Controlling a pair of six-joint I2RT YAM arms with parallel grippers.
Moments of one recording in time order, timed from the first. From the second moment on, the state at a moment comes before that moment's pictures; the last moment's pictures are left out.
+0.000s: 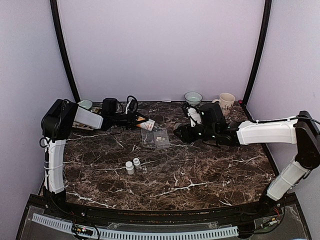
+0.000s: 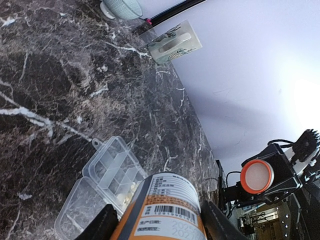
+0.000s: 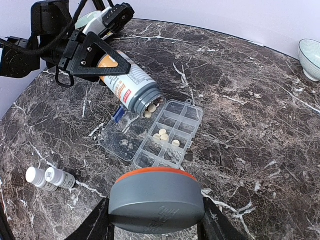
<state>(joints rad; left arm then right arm) -0.34 2.21 1.34 0.41 0.99 -0.66 0.78 1.56 0.95 0.08 -0.02 0.24</state>
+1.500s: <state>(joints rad) -0.33 2.21 1.19 1.48 1.01 -1.82 0.89 1.65 1.28 -0.04 0.02 0.24</state>
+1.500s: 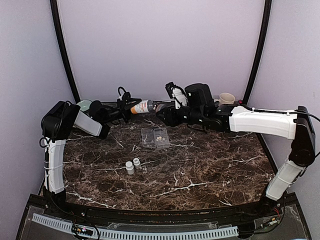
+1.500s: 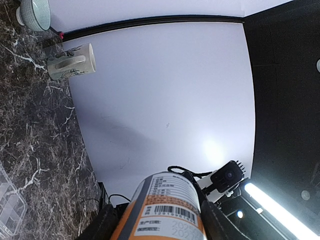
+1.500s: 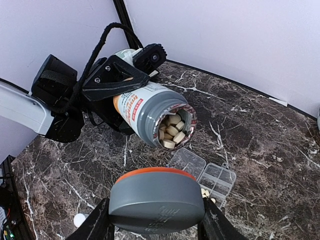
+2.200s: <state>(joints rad) -0.35 2.21 1.23 1.49 1.10 -1.89 0.86 1.68 1.35 -0.08 -0.08 0.19</state>
